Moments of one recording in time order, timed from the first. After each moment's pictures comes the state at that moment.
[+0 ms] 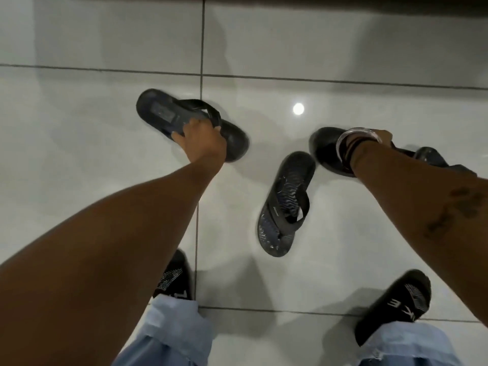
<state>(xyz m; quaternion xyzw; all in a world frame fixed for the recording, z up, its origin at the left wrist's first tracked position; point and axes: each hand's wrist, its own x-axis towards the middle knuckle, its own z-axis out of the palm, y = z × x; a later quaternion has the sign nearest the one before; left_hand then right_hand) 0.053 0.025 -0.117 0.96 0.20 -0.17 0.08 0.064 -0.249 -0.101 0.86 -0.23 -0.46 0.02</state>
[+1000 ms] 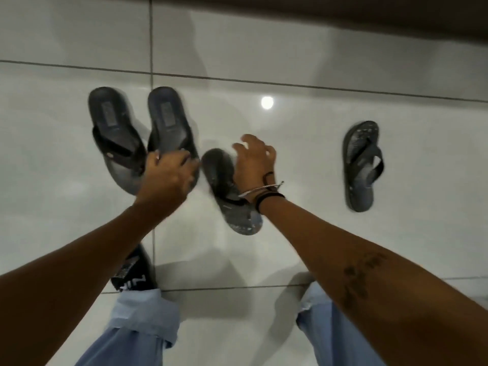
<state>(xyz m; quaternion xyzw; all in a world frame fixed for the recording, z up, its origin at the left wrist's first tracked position) -0.039 0.013 -0.045 0.96 -0.23 -0.11 0.08 -0.027 -0.197 -0.046 0.96 -0.02 -0.17 -0.21</state>
